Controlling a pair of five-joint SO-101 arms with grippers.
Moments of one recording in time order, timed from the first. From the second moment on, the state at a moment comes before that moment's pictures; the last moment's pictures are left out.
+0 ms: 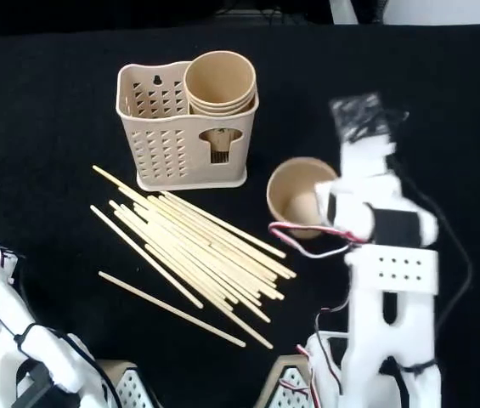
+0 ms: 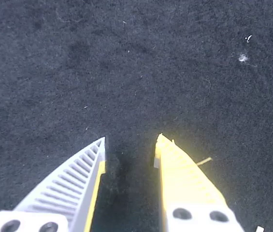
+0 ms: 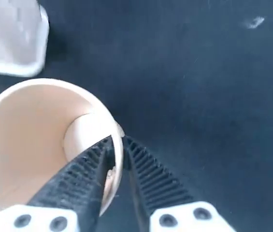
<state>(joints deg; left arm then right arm) -54.2 -36.8 68.7 29.1 25.2 5.6 -43.0 36.0 68.5 12.4</state>
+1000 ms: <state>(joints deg) -54.2 -36.8 68.7 29.1 25.2 -14.9 -18.5 -0.8 53.6 -4.4</state>
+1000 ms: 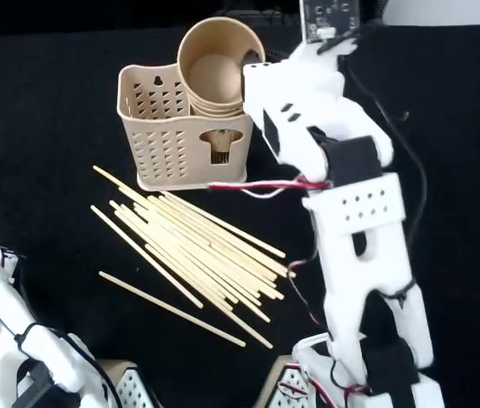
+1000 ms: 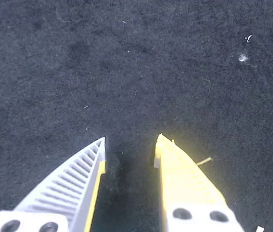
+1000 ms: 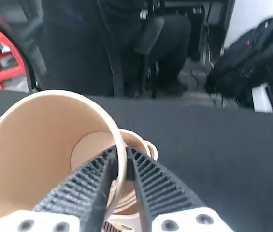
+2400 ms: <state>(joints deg) -54.2 -36.8 68.7 29.1 25.2 -36.9 -29.6 33.5 70.1 7.5</state>
